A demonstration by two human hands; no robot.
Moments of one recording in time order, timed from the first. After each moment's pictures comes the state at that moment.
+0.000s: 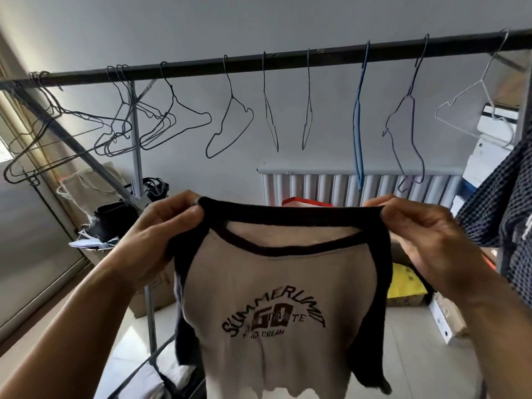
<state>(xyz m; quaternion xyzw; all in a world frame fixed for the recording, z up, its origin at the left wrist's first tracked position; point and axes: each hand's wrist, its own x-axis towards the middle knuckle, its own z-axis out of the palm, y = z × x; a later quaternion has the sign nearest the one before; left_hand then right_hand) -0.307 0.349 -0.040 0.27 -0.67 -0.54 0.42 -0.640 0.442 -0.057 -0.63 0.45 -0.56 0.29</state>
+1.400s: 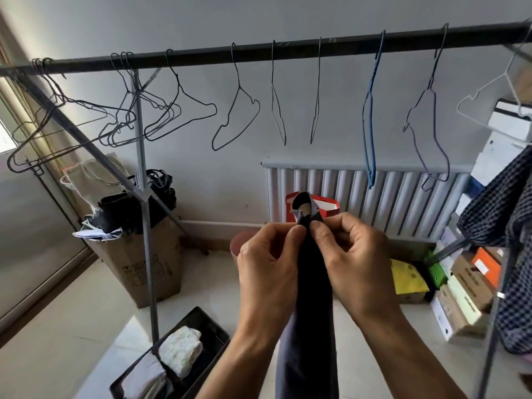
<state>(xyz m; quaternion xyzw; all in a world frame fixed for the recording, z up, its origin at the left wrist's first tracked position) -0.434 0.405 -0.092 0.40 -0.58 -0.37 0.60 -0.537 0.428 -0.084 -0.49 0.58 -0.61 0.21</state>
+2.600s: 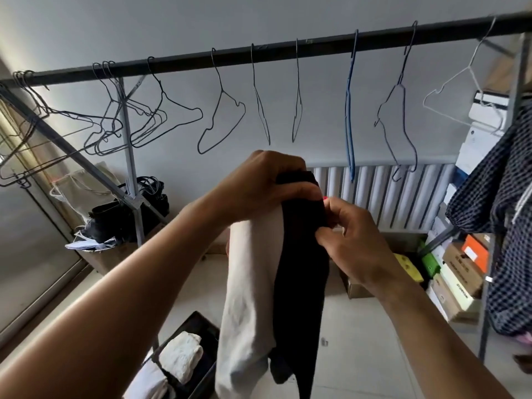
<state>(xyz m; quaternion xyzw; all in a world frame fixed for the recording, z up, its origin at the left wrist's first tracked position) -0.432 0.334 0.003 0.23 -0.91 -0.16 0.29 -0.581 0.424 -0.078 -0.60 0.53 -0.53 0.28</state>
